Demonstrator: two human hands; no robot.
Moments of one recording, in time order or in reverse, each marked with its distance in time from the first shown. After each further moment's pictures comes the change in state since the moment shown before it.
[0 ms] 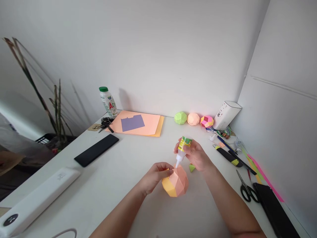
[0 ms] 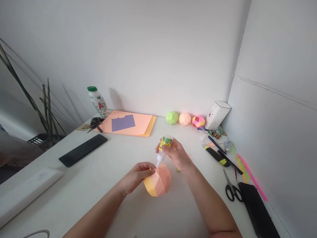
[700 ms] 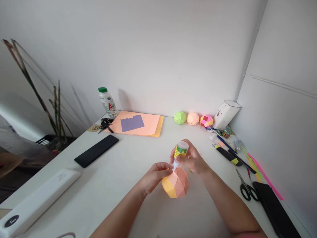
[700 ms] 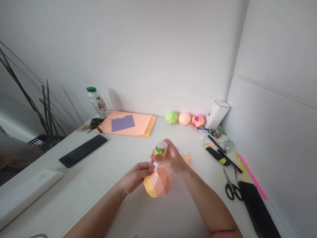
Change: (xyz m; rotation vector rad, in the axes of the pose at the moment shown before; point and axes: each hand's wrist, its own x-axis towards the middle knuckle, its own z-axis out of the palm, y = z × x) left_hand -0.003 0.006 0.005 -0.119 0.009 -0.044; right_hand -0.008 -0.003 0.017 -0.112 -0.126 -0.056
